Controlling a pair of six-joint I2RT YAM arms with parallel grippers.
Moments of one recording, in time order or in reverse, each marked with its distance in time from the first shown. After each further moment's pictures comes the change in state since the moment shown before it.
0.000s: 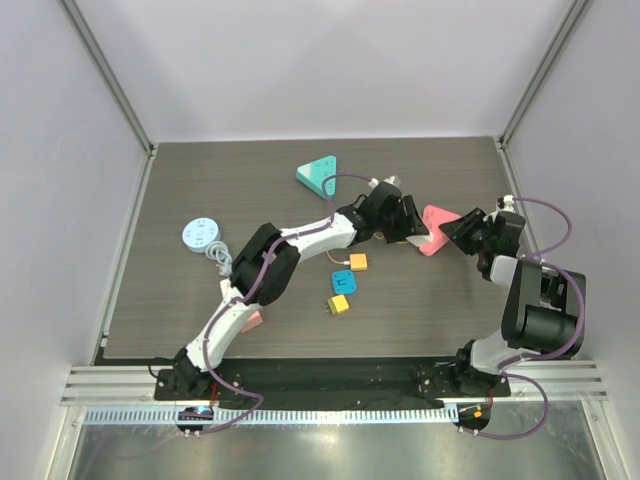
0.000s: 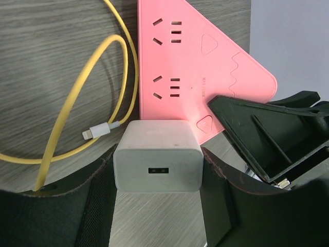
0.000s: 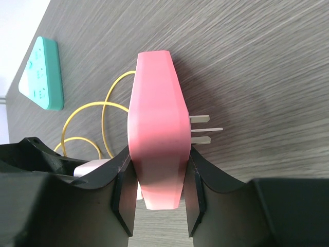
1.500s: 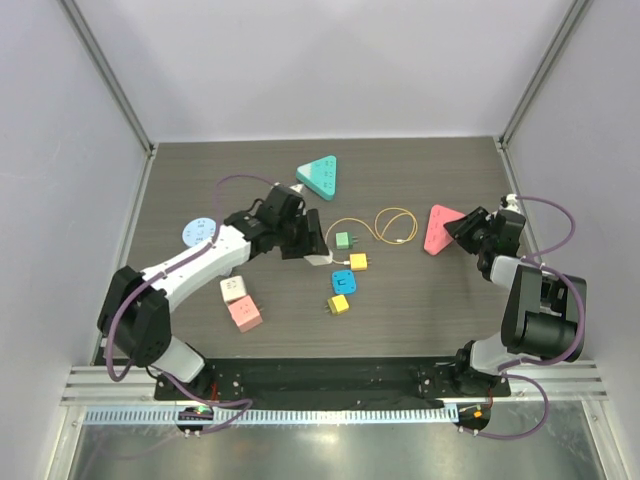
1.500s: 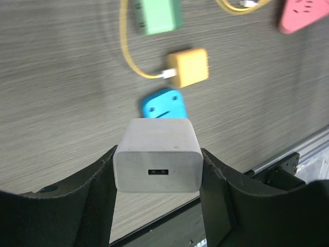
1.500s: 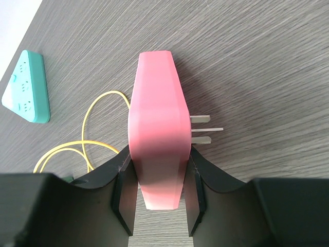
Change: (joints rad) left arm 0.182 -0.893 -0.777 -0.387 -0.069 0.303; right arm 0.018 -0.039 0.007 -0.041 0.099 -0.024
